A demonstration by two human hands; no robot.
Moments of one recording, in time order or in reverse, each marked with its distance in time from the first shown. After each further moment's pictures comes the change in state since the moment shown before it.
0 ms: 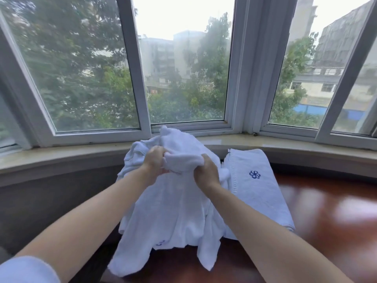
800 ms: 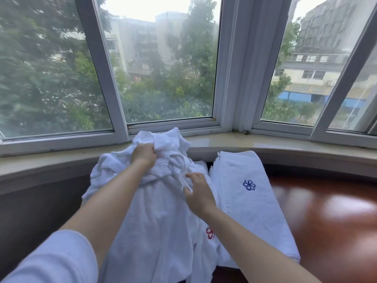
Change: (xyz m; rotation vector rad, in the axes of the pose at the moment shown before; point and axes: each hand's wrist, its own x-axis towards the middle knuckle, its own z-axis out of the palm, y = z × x) left_hand 0.194 -0.024 0.027 1.296 0.148 0.322; right_hand 0.057 0.074 0.004 -0.275 -0.203 0.023
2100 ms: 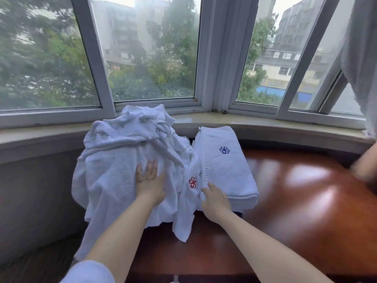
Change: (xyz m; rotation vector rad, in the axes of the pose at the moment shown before) left_hand -0.213 -0.007 0.085 0.534 -0.224 0.258; right_hand -0.149 0.089 -0.014 -0.621 -0.177 0.205
